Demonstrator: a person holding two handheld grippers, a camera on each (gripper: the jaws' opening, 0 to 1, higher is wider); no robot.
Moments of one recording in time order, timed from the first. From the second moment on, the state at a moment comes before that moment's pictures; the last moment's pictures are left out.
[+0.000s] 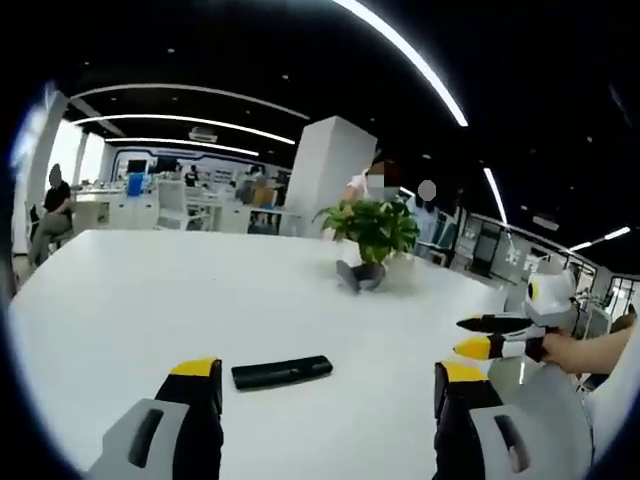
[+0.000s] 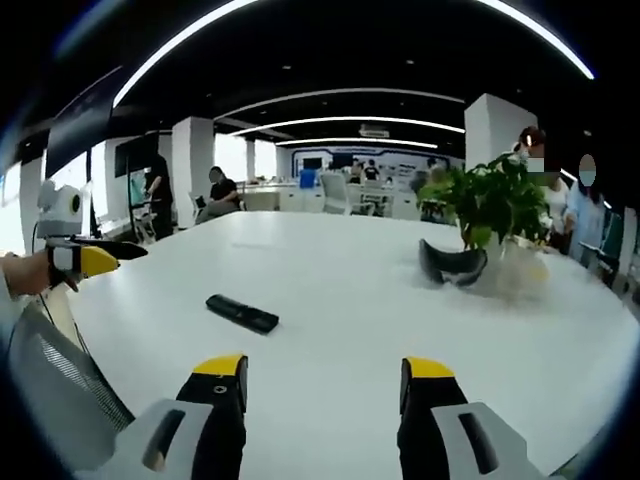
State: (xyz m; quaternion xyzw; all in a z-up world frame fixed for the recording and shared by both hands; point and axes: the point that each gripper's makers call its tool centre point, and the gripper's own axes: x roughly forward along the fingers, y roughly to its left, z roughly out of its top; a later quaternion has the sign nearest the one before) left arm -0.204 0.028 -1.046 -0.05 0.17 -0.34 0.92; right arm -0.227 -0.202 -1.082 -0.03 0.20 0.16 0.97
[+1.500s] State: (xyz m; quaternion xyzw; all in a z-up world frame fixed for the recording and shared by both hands) left arm -0.091 0.021 -1.178 0.28 0.44 -0.54 0.66; right arm -0.227 -0.197 -1.087 0.00 0.21 0.18 0.96
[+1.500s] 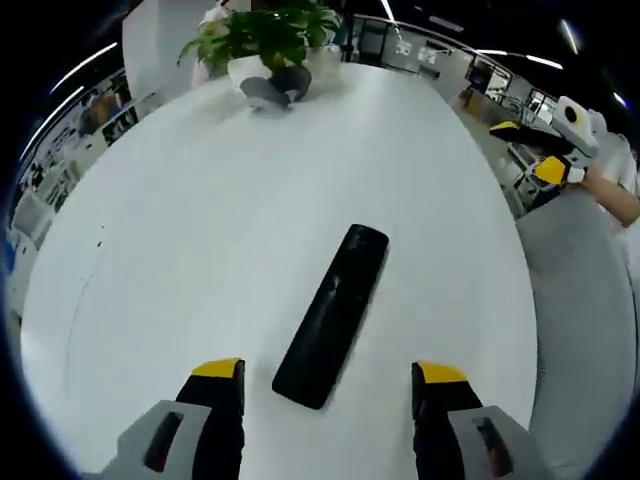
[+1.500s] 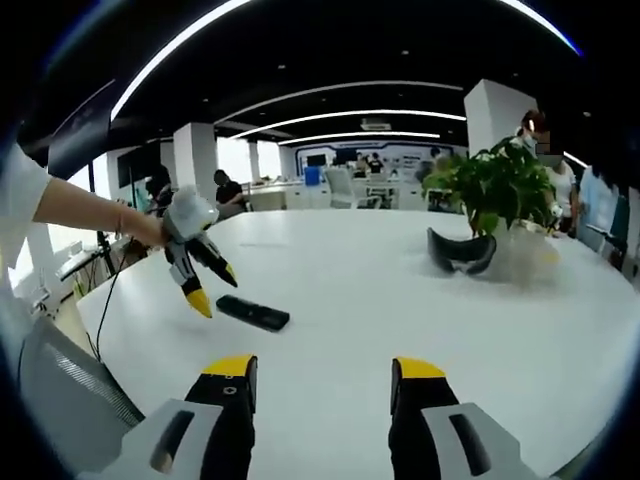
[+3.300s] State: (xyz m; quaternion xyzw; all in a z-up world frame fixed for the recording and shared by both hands) left arm -0.106 0.021 -1.196 0.46 0.43 -0.56 0.54; right arm -0.241 -0.180 -1.116 -0.08 0.28 0.23 0.93
